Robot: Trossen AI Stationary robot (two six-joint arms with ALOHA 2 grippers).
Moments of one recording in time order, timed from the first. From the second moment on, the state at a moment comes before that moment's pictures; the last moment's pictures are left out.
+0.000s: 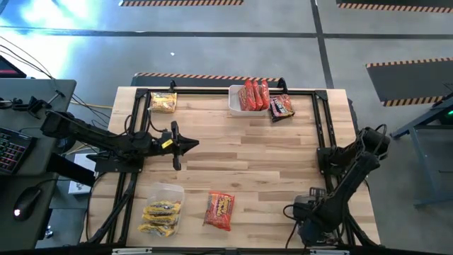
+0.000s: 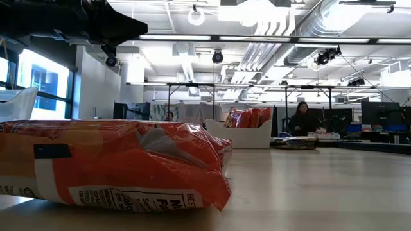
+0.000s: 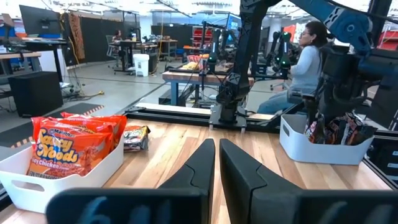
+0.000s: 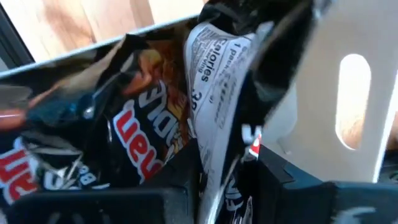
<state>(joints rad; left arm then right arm) -0.16 0.91 0.24 0.71 -0.32 -0.02 0.97 1.68 1.18 -1.14 -0.16 1.12</state>
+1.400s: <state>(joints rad) -0.16 0.91 0.24 0.70 -0.32 -0.04 0.73 1.58 1.07 -1.12 -0.16 0.95</state>
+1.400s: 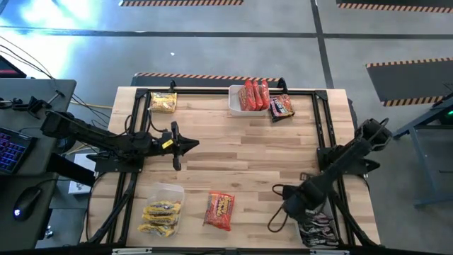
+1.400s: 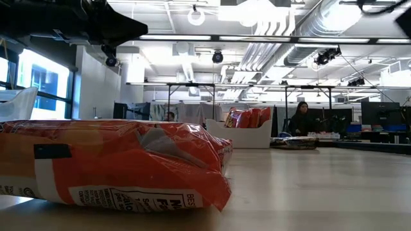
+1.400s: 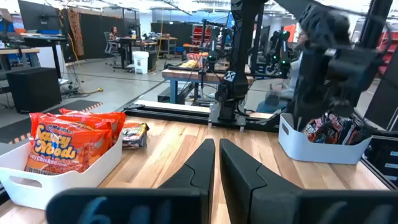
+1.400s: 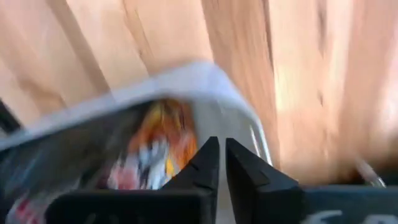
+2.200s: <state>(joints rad) -0.16 0.91 0.24 0.69 -0.32 -0.04 0.60 1.53 0.95 -0.97 -0.04 0.80</state>
